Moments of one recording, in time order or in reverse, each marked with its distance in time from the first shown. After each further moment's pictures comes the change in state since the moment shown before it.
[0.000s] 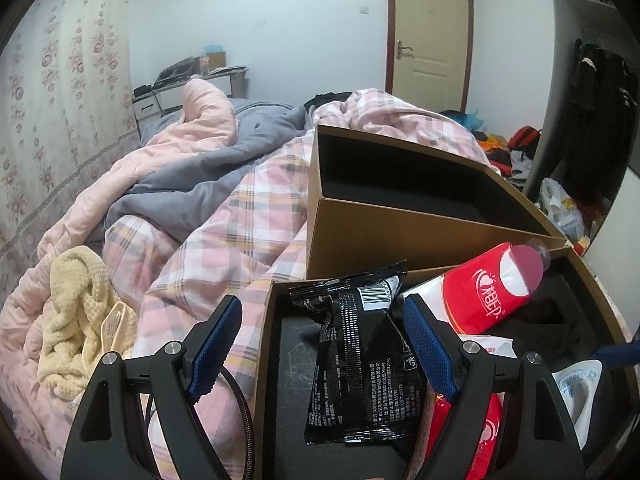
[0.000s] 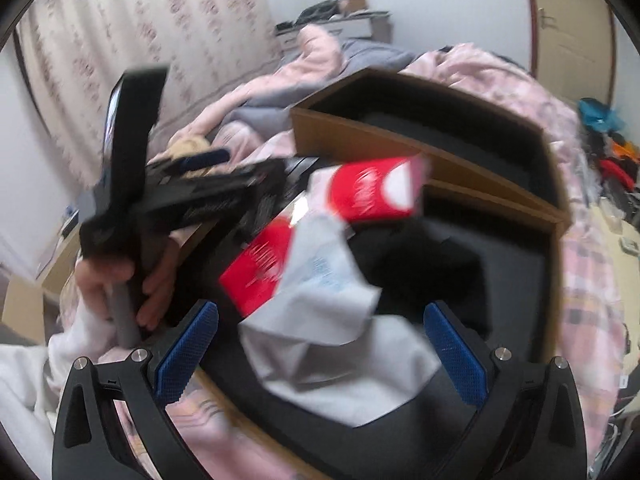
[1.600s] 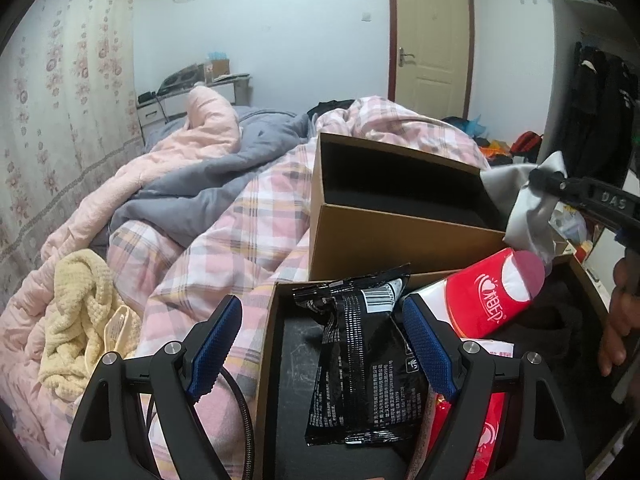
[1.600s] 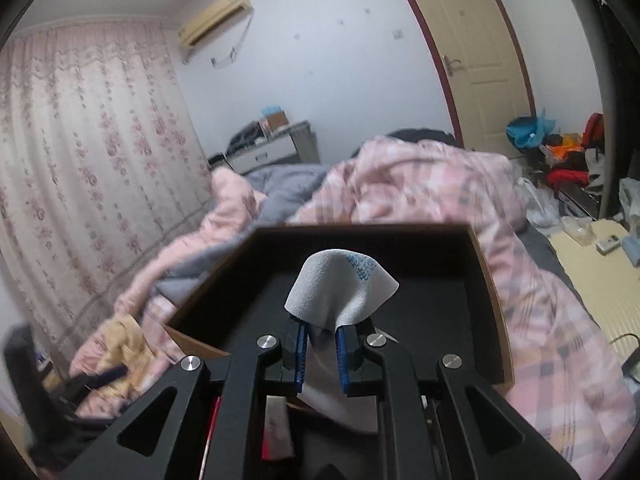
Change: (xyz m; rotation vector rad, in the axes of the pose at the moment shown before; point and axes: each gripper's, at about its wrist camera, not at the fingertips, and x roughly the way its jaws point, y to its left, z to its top) left arm -0.001 -0.001 0.002 0.010 -0.028 0.014; right arm -0.029 -0.083 0.047 0.287 -0.474 -0.130
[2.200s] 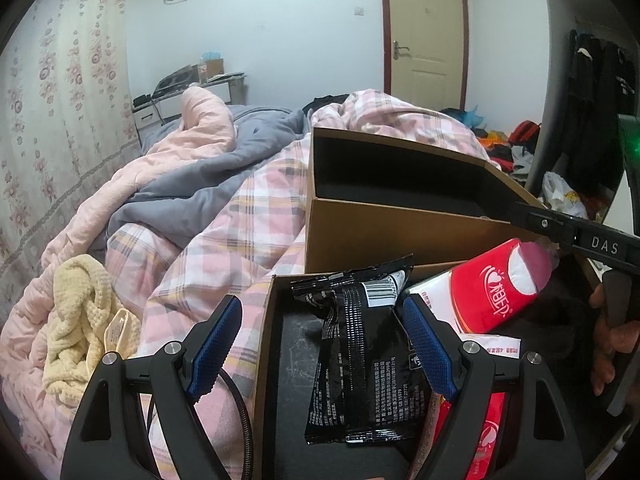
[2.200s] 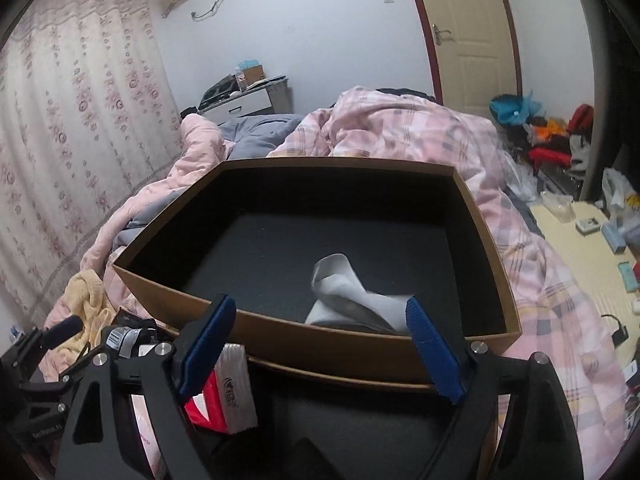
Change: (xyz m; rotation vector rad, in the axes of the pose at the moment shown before) left arm 0.008 -0.005 0.000 0.032 0.017 0.004; right arm 0.006 0.008 -0.014 -0.037 0.141 -0.104
